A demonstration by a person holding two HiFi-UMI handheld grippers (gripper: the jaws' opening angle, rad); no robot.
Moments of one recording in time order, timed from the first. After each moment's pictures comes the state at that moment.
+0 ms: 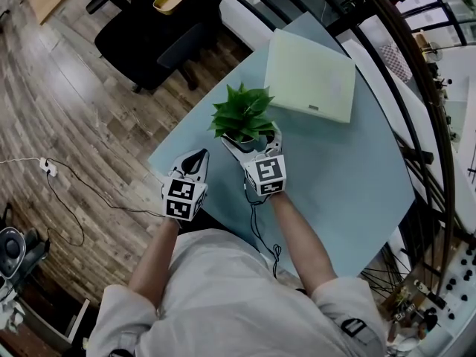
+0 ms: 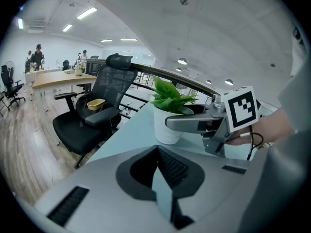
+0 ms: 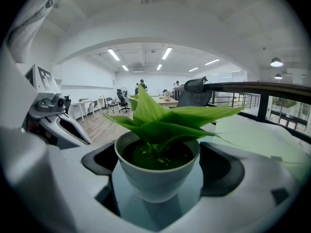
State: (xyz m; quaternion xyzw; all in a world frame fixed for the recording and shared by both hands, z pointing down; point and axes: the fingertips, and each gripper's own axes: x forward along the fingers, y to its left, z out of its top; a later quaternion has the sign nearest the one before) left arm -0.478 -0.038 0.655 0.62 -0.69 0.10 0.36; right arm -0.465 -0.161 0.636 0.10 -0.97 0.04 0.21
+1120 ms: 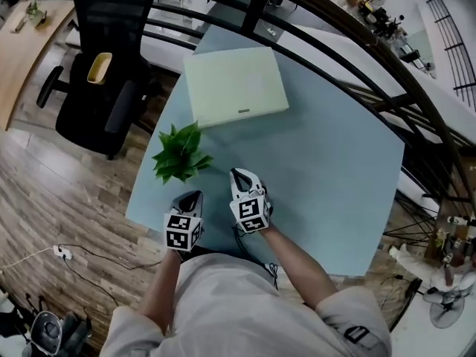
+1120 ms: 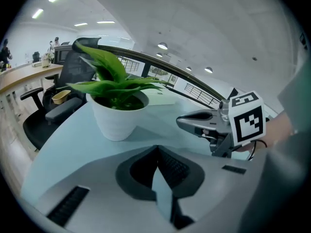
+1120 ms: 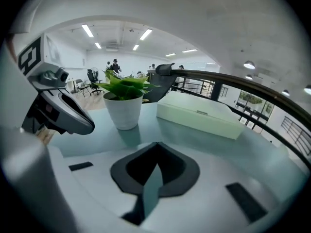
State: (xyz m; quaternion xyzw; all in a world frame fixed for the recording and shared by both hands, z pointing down) left arm -0.384 -0.082 0.678 0.70 -0.57 0.16 0.39; right arm -0.309 -0.180 0.685 0.28 -0.90 0.05 0.33
